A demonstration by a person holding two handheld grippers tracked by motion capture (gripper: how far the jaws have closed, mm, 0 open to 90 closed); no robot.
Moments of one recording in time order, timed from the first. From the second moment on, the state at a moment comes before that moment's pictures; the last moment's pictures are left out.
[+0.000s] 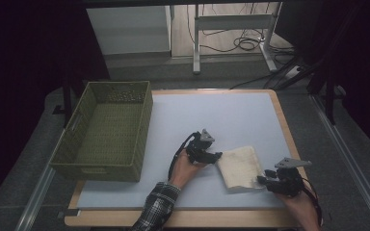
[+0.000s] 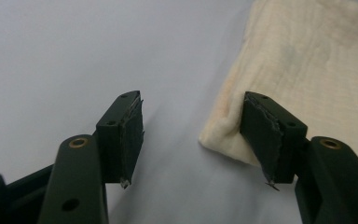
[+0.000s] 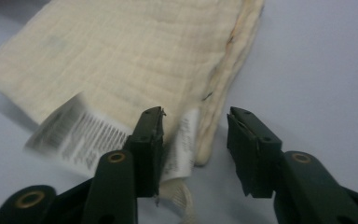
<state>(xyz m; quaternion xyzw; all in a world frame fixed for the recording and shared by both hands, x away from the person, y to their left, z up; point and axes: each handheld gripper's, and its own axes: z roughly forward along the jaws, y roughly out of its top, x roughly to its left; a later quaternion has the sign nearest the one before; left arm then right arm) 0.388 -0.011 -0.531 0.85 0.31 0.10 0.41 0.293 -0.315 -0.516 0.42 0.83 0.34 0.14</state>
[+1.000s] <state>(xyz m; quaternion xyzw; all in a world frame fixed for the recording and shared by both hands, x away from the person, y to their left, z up) 0.381 -0.009 -0.506 0.85 0.29 0.09 0.42 0.291 -0.301 -0.504 0.41 0.82 0.39 0.08</state>
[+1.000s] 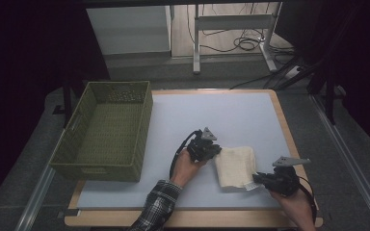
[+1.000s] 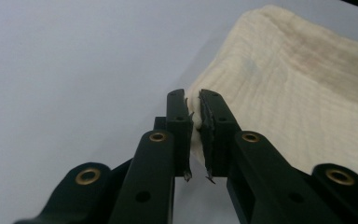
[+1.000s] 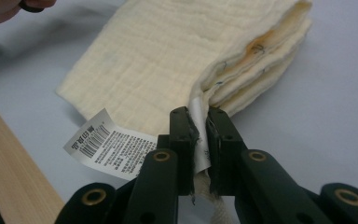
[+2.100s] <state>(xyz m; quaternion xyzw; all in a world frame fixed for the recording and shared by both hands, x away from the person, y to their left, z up) 0.378 0.048 -0.461 0.84 0.31 0.15 0.41 0.309 -0.244 -0.473 0.35 0.83 0.43 0.09</state>
